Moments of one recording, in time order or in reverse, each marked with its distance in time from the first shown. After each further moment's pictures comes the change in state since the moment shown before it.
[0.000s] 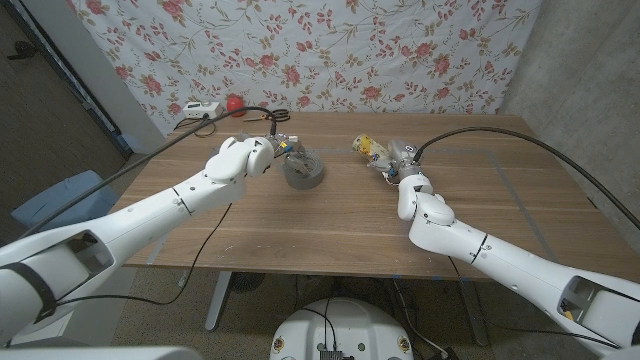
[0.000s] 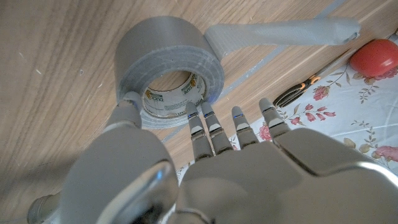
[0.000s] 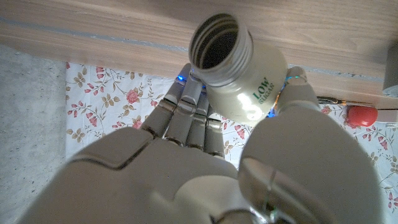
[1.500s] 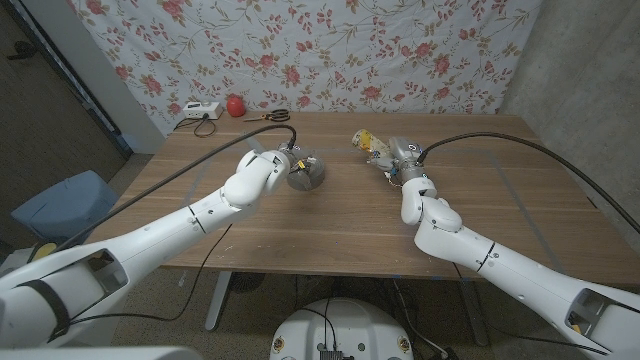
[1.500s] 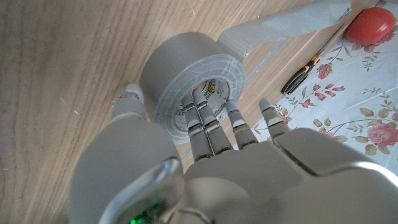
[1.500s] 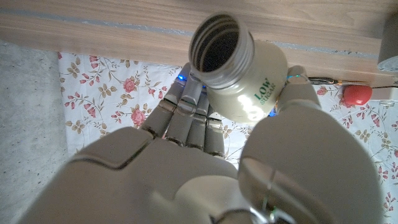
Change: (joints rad) left arm 0.095 -0.071 0.003 -0.026 0.347 -0.027 -0.080; left_hand 0.107 0.114 -0.117 -0.016 0.063 0.204 -0.026 0.004 -0.003 0.231 -0.055 0.026 0.031 0.130 -0.068 0.031 -0.017 0.039 -0.020 -0.051 0.002; right arm -0.068 -0.006 0.071 -0.028 -0.020 0.086 -0.054; right_hand 0.009 -0.009 -0.011 0.011 0.006 0.020 -0.002 -0.020 0.014 0.010 0.000 0.009 0.004 0.011 -0.003 -0.008 0.039 -0.002 -0.002 0.025 0.004
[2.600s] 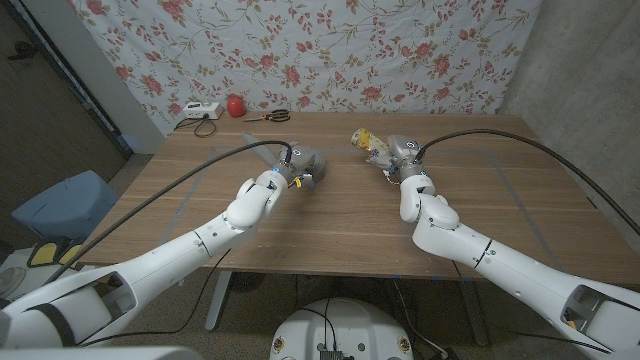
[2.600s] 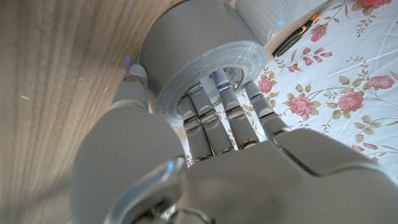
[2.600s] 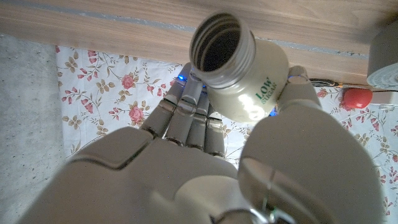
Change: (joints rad) left arm 0.119 -0.047 -0.046 0.142 -0.071 -0.001 0.560; left_hand 0.148 0.046 0.110 -0.024 -0.074 0.364 0.044 0.125 0.055 0.442 0.032 0.171 0.175 0.490 -0.037 0.087 0.058 0.252 -0.109 0.068 0.006; right arm 0.022 0.013 -0.017 0.015 -0.038 -0.012 0.027; right_hand 0.003 -0.003 -0.004 0.004 0.005 0.014 0.000 -0.015 0.014 0.004 -0.004 -0.003 -0.001 0.002 -0.002 -0.013 0.019 -0.003 -0.003 0.017 -0.002
